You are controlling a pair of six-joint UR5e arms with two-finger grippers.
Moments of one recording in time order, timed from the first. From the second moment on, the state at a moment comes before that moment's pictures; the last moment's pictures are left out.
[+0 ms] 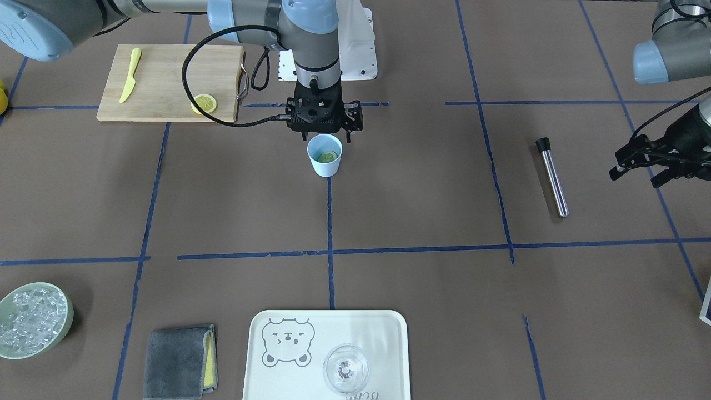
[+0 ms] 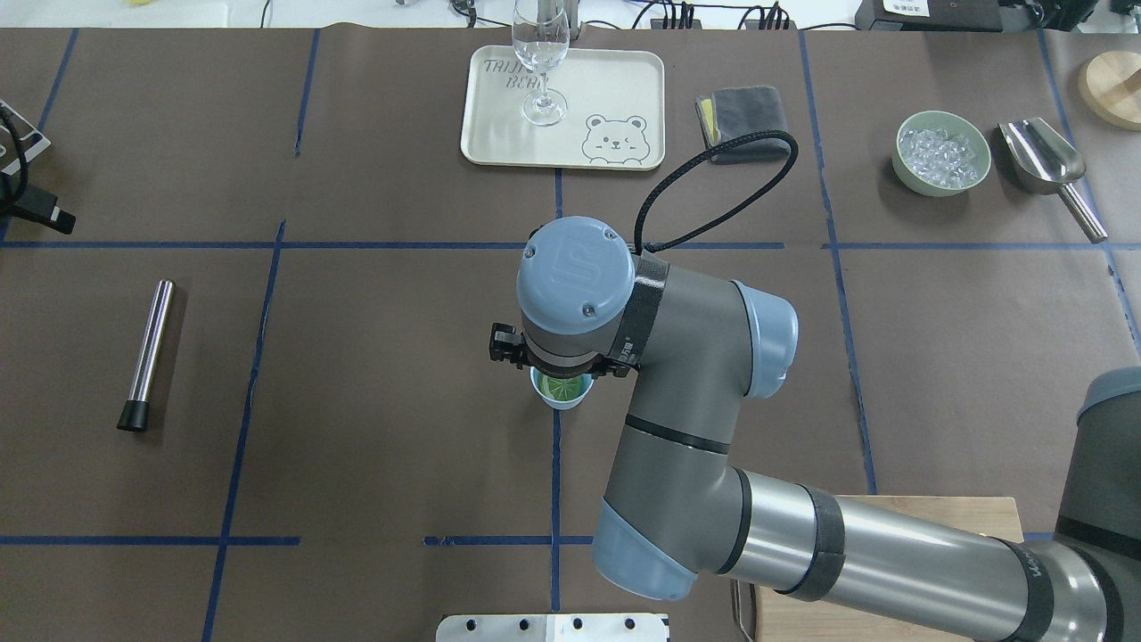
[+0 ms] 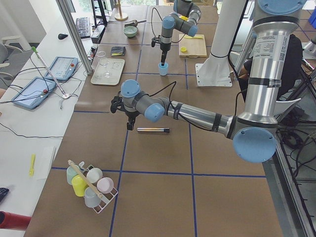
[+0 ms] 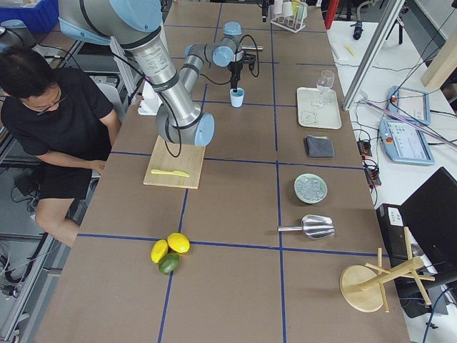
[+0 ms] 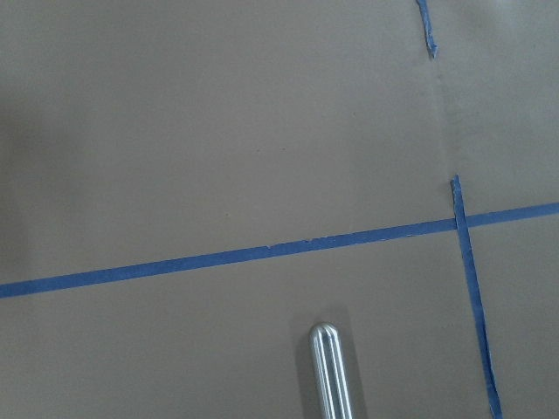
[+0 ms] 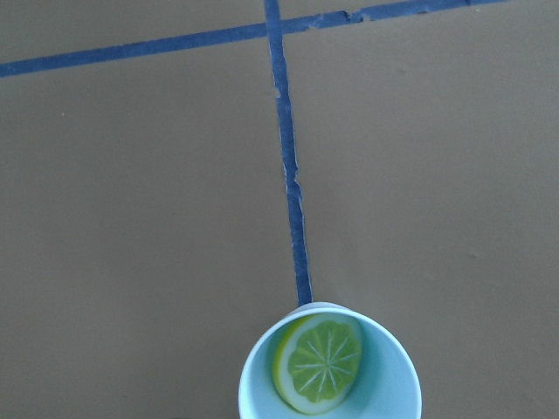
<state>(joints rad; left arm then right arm) -1.23 -1.66 -1.71 -1.92 -2.37 -0.50 0.43 -0.78 1.71 -1.69 1.79 1.41</state>
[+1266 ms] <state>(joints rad) -1.00 -1.67 -1.76 -1.59 -2.37 -0.61 0.84 -1.10 2.00 -1.76 2.04 0.94</state>
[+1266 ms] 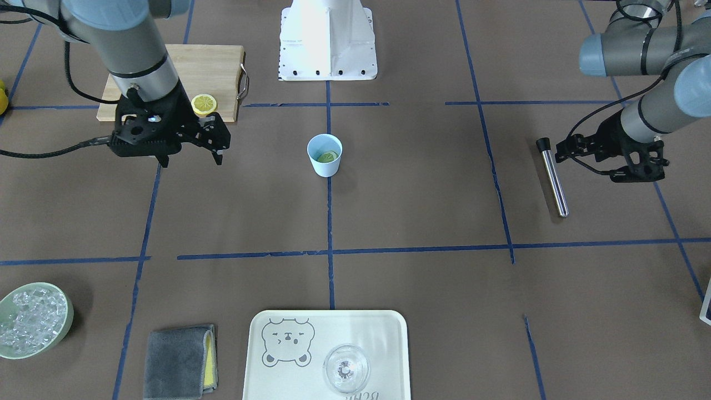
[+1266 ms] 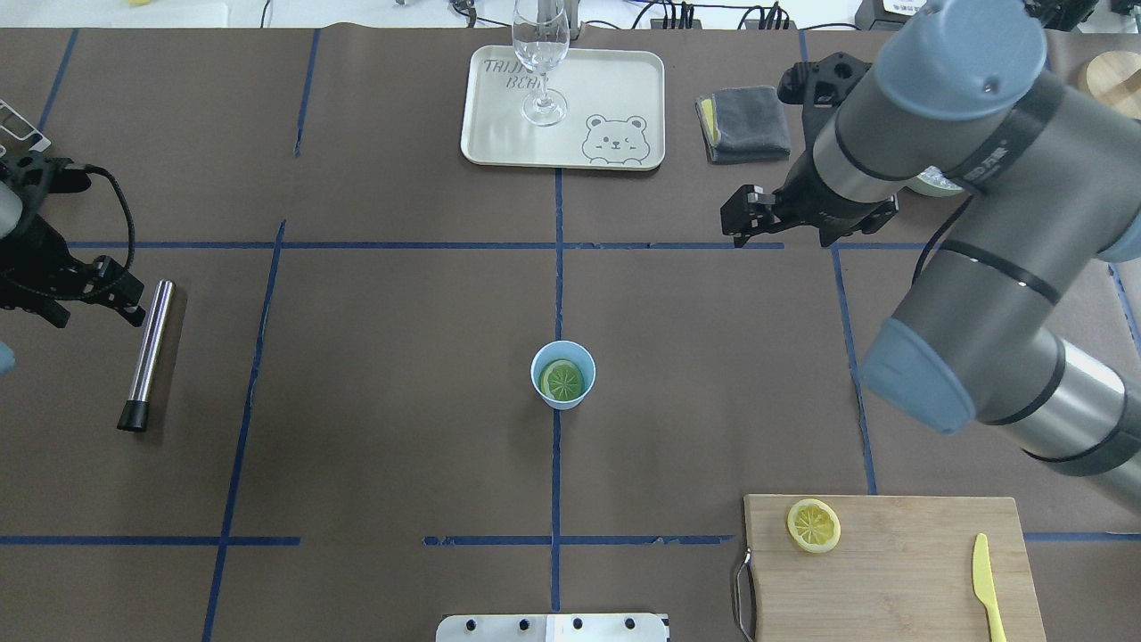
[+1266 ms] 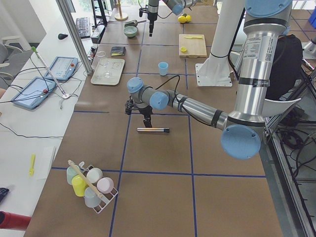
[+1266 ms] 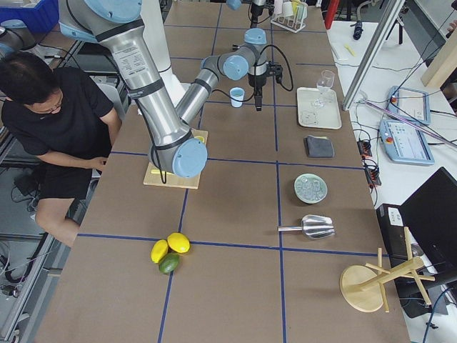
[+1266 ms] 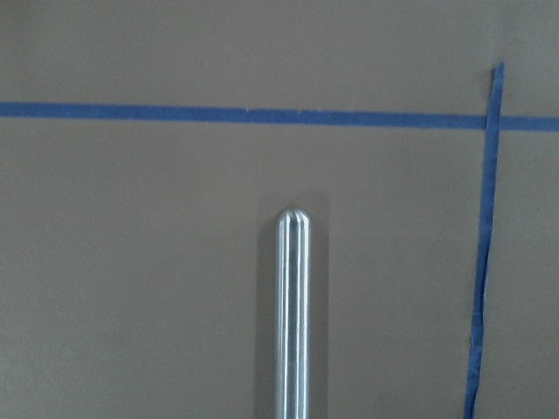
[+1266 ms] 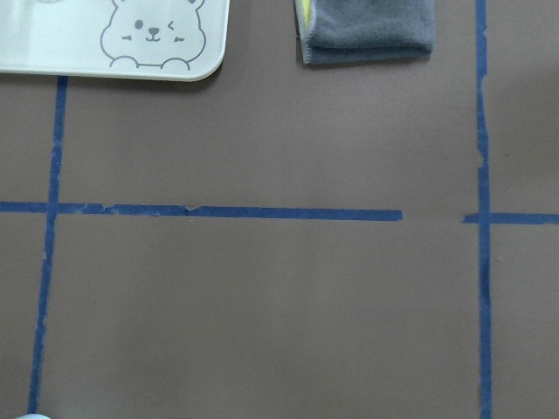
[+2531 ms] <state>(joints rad) -0.94 -1.76 -1.50 -1.76 -2.37 -0.61 1.14 -1.26 2.02 -1.76 2.32 0.58</state>
